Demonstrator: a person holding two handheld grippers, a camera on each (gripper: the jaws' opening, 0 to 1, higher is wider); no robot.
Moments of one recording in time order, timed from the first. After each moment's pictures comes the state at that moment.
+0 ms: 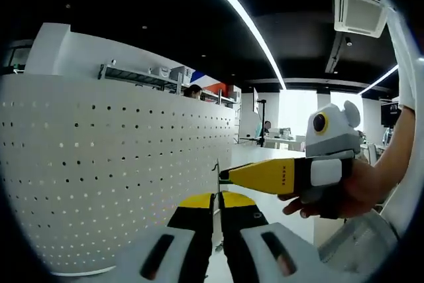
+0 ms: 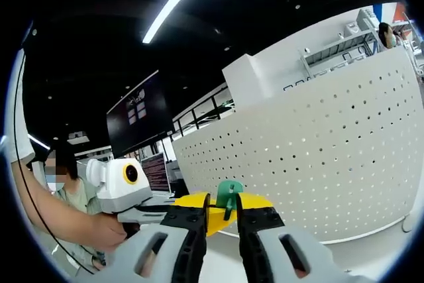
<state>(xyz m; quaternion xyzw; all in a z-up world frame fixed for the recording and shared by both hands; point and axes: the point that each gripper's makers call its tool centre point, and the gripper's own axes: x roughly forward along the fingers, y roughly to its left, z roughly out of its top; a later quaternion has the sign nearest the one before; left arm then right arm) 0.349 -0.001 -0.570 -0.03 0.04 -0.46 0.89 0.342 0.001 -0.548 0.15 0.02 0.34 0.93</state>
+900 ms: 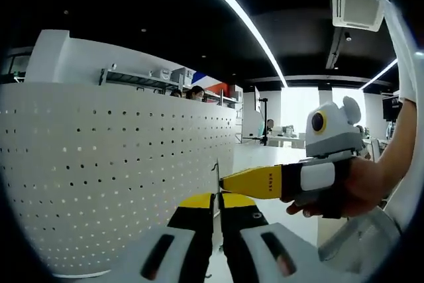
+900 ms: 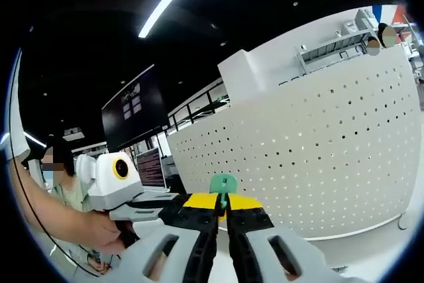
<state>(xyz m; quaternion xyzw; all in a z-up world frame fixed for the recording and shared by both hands) 0.345 0.001 -0.570 -0.02 0.03 -0.45 0.89 0.342 -0.001 -0.555 0.15 0.03 0.33 0.93</state>
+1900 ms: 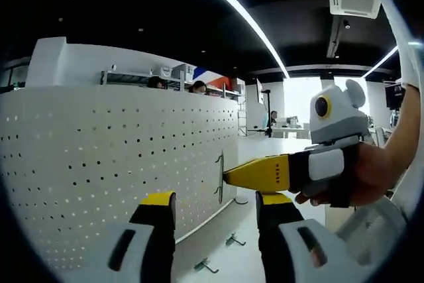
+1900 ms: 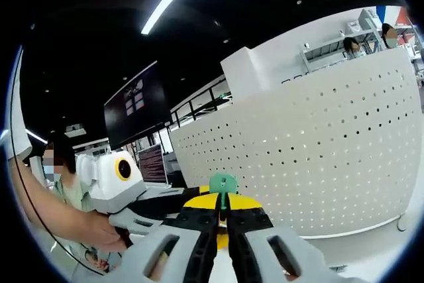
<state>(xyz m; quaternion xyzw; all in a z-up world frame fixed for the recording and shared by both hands) 0.348 0.000 -0.581 0.02 0.03 -0.44 0.90 0.337 0.000 -0.558 0.14 0.04 0.34 0.93</state>
